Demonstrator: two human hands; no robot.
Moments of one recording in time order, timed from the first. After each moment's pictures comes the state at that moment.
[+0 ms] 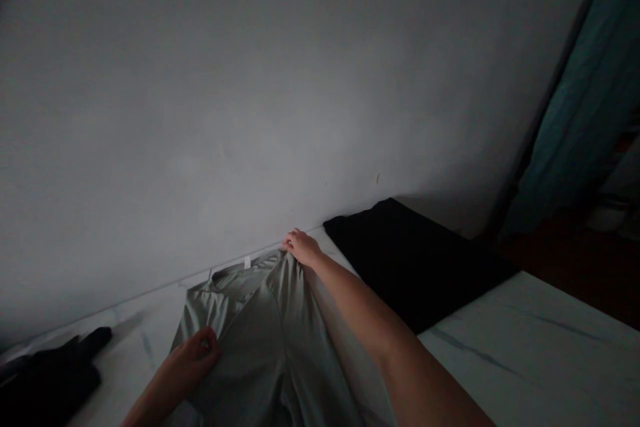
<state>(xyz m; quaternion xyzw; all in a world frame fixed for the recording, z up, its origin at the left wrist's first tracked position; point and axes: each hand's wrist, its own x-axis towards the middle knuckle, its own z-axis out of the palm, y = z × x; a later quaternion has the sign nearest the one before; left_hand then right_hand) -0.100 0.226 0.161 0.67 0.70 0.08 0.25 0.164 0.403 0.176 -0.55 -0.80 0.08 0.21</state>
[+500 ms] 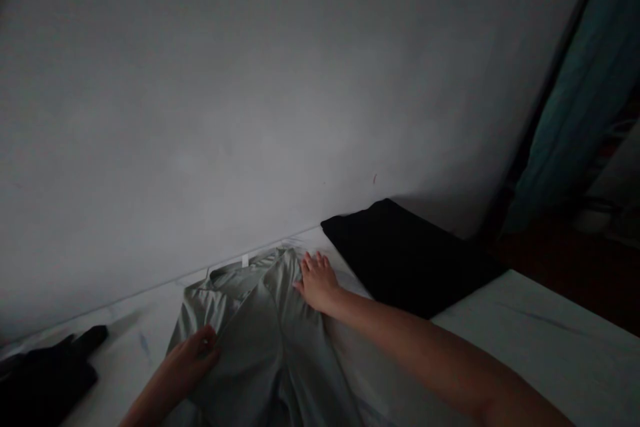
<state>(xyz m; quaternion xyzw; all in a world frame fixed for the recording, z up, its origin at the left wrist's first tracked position) -0.099 0.223 0.159 0.68 0.68 0.09 0.25 0.184 0.302 0.152 -0.60 -0.80 0.03 0.04</state>
